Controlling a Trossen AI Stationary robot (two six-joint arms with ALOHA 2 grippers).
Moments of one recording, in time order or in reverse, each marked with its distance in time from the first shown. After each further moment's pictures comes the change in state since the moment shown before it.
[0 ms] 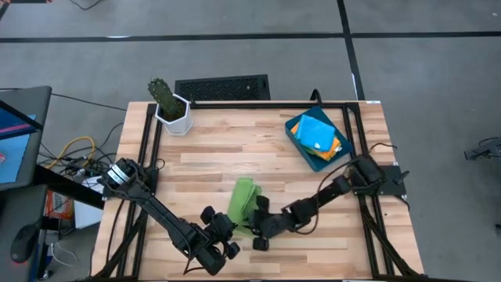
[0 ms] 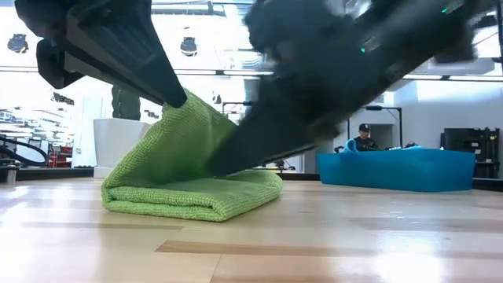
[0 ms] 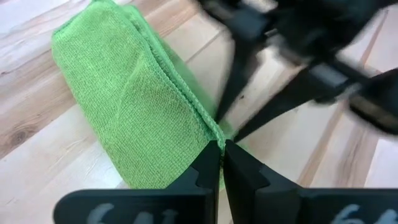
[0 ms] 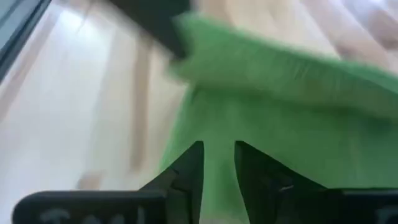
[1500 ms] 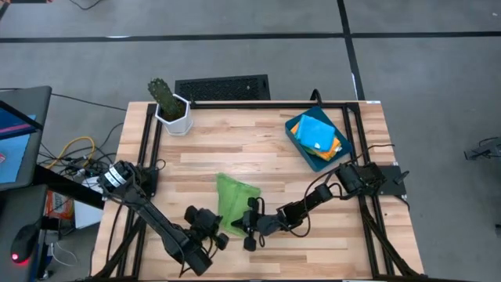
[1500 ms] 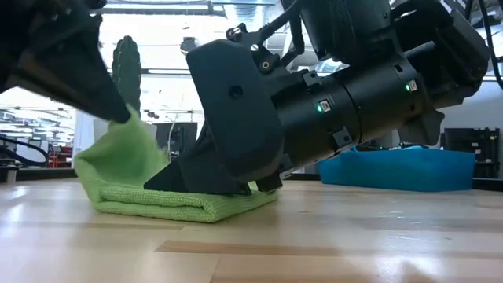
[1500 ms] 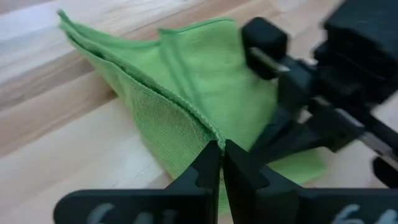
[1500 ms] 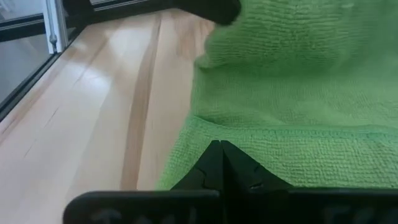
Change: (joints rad) left arm -0.068 0.001 -0.035 -0.312 -0.077 -0.460; right arm -0.043 0.223 0.029 0.461 0.006 -0.036
